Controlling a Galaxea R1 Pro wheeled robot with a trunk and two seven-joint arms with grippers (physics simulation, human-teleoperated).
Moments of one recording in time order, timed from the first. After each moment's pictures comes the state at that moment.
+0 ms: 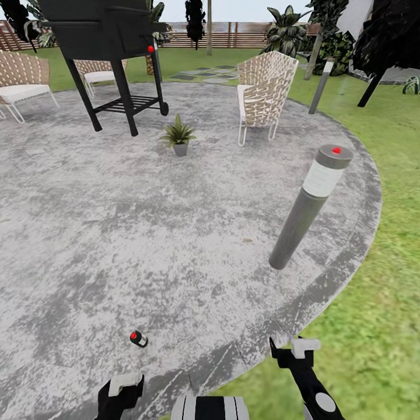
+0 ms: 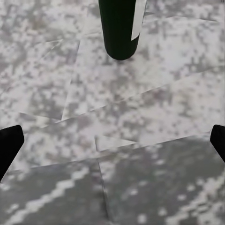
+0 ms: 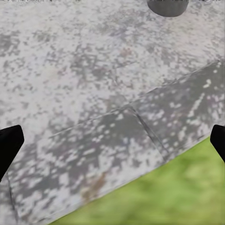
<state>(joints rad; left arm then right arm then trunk) -0.33 0.01 0.15 -0.36 -0.06 -0.37 0.00 -0.26 -0.04 0.01 -0.78 0.01 -0.26 0.00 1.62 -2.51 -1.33</state>
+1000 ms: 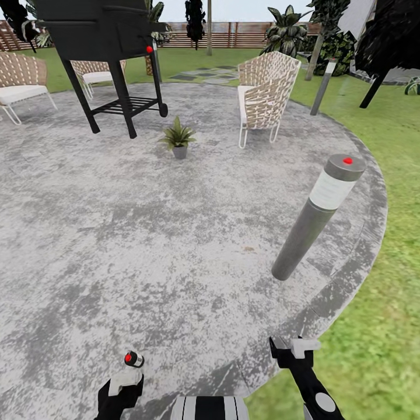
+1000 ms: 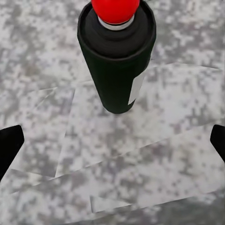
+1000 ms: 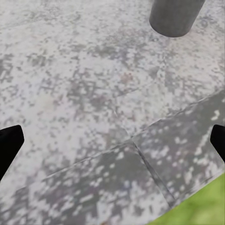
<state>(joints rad) -0.33 0.01 0.15 -0.36 -0.06 -0.37 0.00 -0.26 -0.04 0.01 -0.78 0.01 -0.26 0.00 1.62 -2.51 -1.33</state>
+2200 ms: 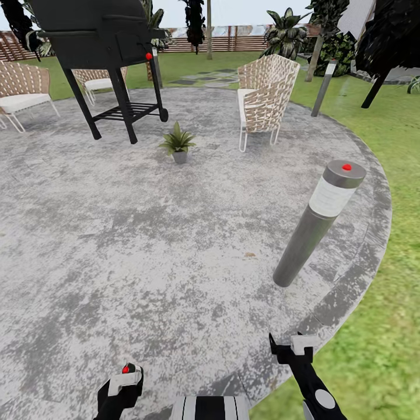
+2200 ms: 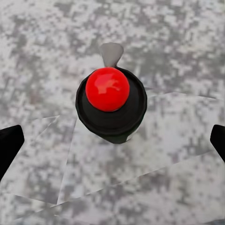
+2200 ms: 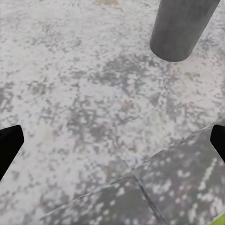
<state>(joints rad) -0.33 0.01 0.15 -0.36 -0.06 -0.37 0.00 -0.26 -0.04 0.01 -0.81 0.01 -0.26 0.00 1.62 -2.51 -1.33</state>
